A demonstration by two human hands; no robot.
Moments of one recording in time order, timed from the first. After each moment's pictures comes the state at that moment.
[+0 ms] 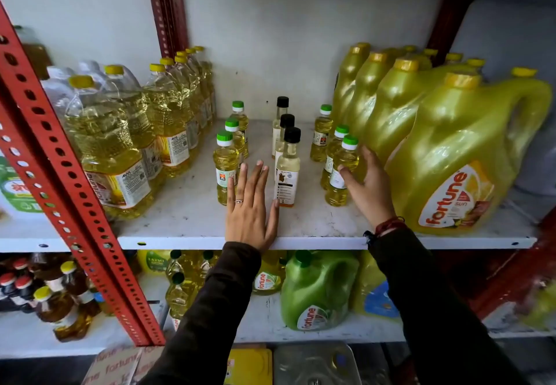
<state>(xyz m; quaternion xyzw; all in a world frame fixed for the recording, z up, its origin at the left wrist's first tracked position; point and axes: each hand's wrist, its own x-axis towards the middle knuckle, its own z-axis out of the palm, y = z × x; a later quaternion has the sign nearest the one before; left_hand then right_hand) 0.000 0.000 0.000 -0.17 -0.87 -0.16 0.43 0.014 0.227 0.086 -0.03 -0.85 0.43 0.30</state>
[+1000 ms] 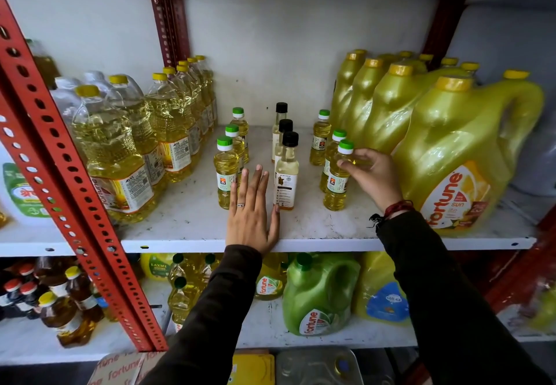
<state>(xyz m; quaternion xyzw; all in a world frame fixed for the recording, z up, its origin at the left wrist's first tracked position) -0.003 0.000 -0.005 -0.14 -0.90 -0.11 0.40 -0.006 0.248 0.103 -0.05 -0.82 0.51 0.24</state>
